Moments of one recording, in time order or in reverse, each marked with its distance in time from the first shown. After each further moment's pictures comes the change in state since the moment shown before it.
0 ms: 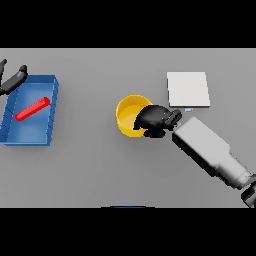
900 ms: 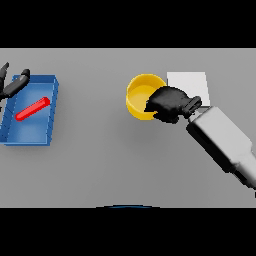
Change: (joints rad) left arm -0.002 0.045 0.083 0.045 -0.083 0.055 0.000; right arm 0.007 -0.107 -0.144 -0.192 -0.071 0.059 0.100
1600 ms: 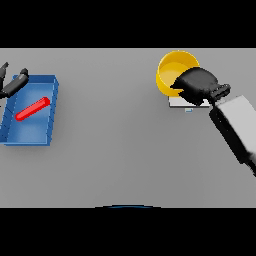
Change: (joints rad) left arm -0.029 0.017 0.010 0.030 -0.019 0.008 0.028; right arm -0.025 -0.080 -0.124 0.176 0.028 -0.167 0.008
